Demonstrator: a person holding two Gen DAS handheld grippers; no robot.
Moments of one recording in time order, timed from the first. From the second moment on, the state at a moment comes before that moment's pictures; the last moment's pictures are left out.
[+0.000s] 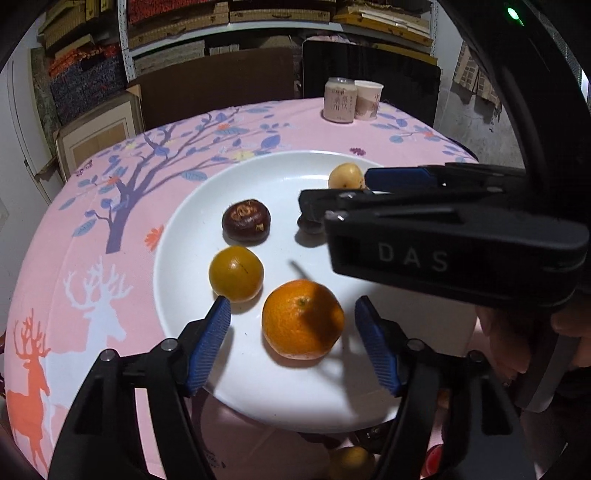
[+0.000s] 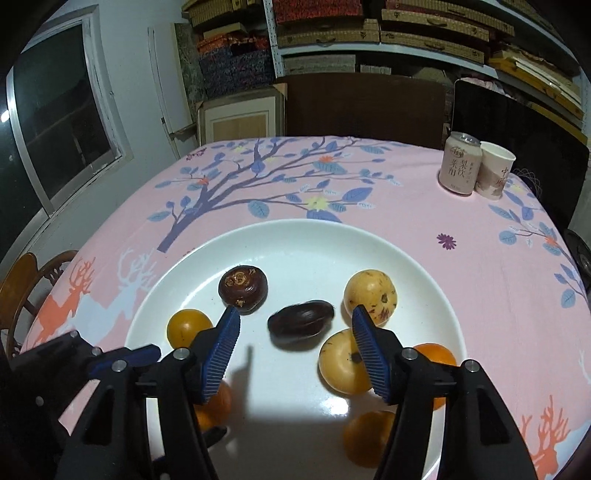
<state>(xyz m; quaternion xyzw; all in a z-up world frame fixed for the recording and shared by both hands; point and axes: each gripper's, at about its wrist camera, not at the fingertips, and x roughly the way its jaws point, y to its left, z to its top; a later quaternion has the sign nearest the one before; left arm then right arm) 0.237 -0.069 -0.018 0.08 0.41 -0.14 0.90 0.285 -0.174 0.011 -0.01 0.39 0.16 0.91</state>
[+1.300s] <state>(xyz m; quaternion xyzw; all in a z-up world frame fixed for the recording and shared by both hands) 0.055 0.002 -0.038 0.03 0.42 -0.12 0.90 0.090 -0.250 -0.040 0.12 0.44 0.10 0.88</state>
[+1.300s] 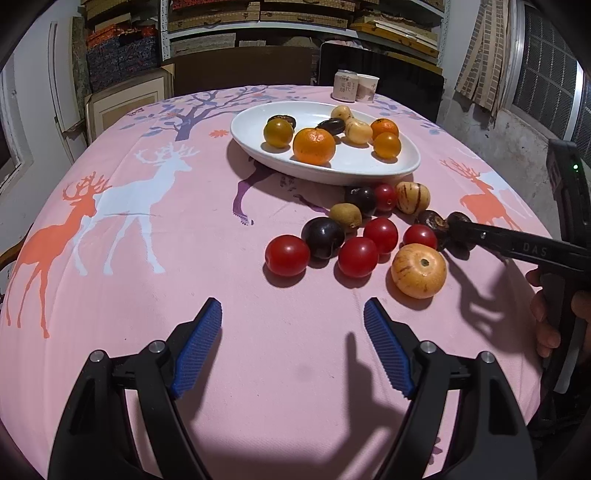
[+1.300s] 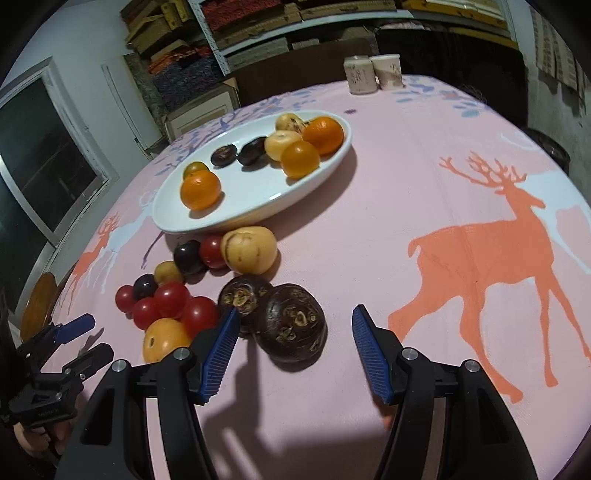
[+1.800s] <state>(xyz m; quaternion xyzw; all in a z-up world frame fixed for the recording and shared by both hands) 0.105 0.002 -0.050 0.06 0.46 -0.07 0.88 0.079 -0.258 -0.030 0.16 0.39 0.15 0.89</state>
